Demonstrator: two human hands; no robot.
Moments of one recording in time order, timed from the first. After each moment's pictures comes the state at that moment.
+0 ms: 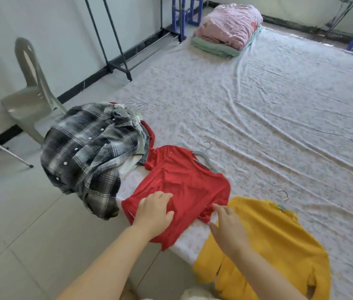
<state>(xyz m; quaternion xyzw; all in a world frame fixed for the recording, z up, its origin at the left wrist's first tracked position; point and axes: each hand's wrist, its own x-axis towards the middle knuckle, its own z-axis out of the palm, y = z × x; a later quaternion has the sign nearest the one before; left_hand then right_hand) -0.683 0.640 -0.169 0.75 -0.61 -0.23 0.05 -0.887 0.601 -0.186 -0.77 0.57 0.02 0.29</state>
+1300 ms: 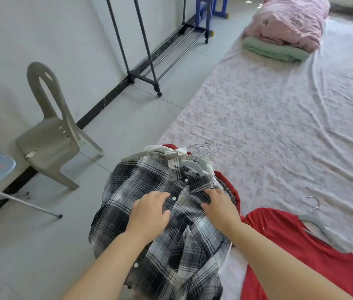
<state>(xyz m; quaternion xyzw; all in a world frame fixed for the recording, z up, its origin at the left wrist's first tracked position) -0.192 0.432 -0.201 0.76 -0.60 -0.26 0.03 -0.372 0.352 -0.249 -0.74 0.57 0.06 0.34</state>
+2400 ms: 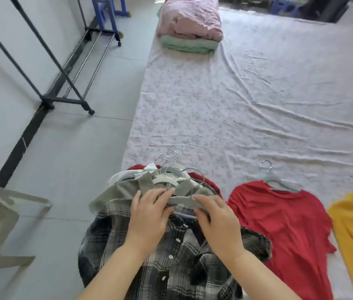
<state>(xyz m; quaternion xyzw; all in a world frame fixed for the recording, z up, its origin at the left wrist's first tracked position) -0.131 0.357 -0.205 0.56 -0.77 -0.23 0.20 -0.305 0.392 -0.193 -0.66 0.66 -0.32 0.14</state>
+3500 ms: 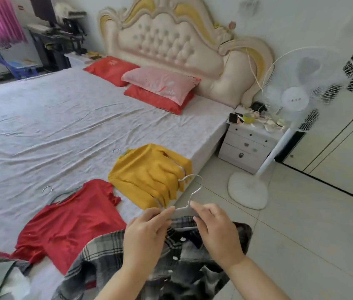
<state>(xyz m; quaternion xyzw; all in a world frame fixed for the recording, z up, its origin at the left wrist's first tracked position) -0.553 0.818 -0.081 0.09 -0.90 -0.31 0.29 -0.638 0.981 -0.089 -0.35 0.88 -0.26 -0.19</state>
